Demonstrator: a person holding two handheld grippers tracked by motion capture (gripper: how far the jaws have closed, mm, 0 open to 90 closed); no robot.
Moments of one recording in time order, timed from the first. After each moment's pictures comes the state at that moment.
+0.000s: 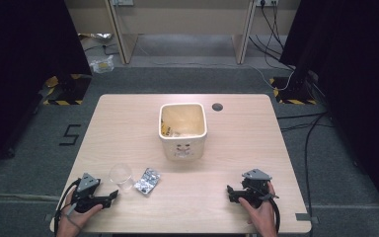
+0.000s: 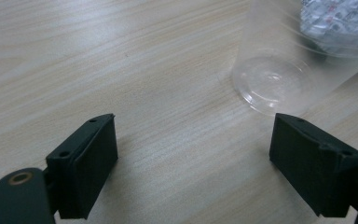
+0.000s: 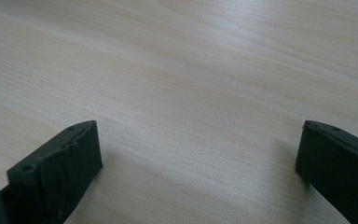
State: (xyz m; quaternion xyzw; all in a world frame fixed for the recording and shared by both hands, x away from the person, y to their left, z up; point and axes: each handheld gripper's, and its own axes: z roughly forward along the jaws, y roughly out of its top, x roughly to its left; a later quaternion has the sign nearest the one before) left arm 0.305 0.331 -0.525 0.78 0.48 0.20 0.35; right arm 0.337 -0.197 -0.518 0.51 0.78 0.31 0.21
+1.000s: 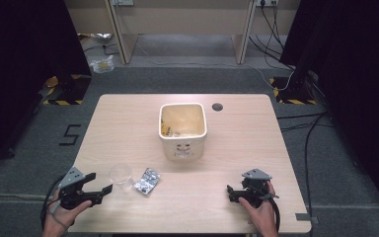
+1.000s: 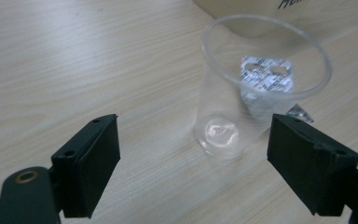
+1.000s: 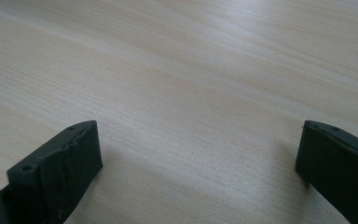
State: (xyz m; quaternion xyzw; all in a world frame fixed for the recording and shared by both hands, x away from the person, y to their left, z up) left arm 0.294 0.340 -0.466 0.76 0.46 0.19 0.42; right arm 0.338 -0.197 -0.518 0.50 0.78 0.31 0.21
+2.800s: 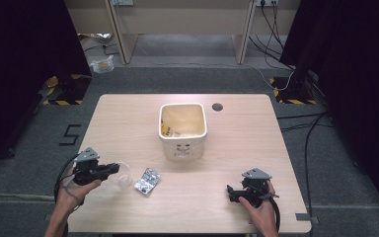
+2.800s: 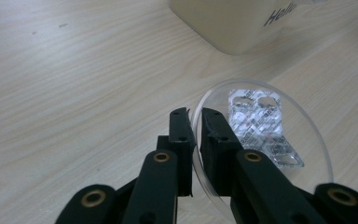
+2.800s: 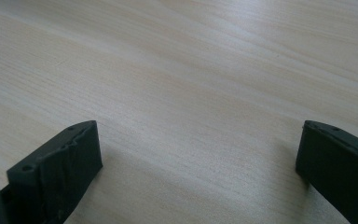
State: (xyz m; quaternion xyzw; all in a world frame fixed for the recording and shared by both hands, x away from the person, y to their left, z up) left arm 0.349 0.318 -0.448 0.79 0.44 0.13 0.41; right arm 0.339 -0.198 -0.518 0.50 0.78 0.32 0.21
